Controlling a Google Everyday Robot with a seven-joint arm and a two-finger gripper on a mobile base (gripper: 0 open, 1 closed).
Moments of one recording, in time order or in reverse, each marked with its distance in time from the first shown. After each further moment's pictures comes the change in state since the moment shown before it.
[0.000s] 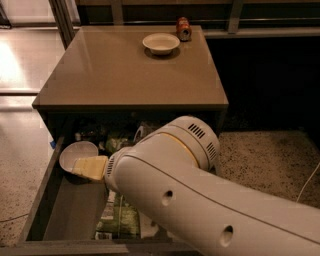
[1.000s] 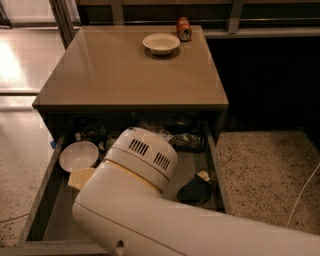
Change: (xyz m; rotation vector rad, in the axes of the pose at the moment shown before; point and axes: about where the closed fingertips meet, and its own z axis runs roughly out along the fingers) arm -0.015 -0.002 0.009 -0.156 0.062 -0.081
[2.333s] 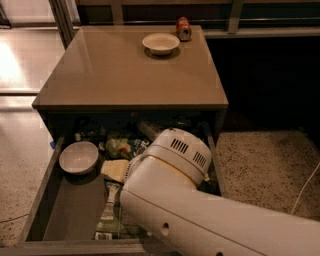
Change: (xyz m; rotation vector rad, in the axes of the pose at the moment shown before) arm 0.023 0.064 0.014 -0.060 0.045 0.135
